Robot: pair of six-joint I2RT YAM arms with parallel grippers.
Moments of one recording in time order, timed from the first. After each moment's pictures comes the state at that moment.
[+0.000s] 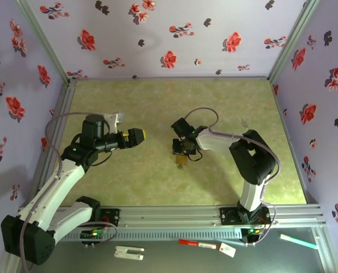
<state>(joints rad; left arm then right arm) -0.38 0.95 0.80 -0.44 0.50 -0.56 0.74 1.82 1.08 -0.45 -0.08 0.71</state>
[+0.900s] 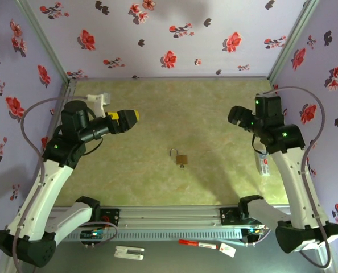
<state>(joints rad) -0.35 0.93 1.10 -0.51 0.47 -0.56 0.17 1.04 1.29 -1.02 0.06 0.48</state>
